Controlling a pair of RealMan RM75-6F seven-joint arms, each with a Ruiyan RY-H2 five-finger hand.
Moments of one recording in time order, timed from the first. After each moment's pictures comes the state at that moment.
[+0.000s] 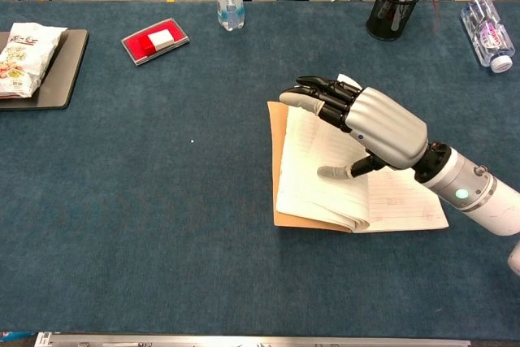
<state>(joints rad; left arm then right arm) -0.09 -1.17 -0.07 -1.45 1.39 1.45 0.13 0.55 -1.99 -0.16 -0.44 -1.88 1.69 0.52</state>
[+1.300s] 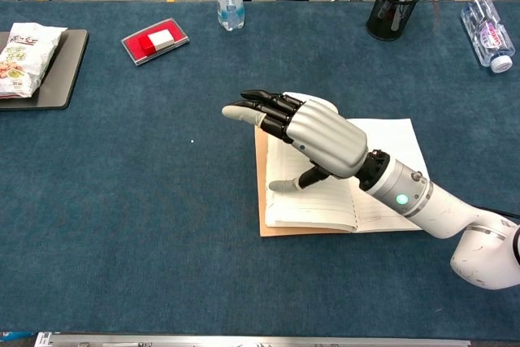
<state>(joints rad) -0.09 -1.16 -0.07 -1.46 1.39 1.45 0.13 0.64 -2.12 -0.16 -0.45 -1.86 1.61 0.52</state>
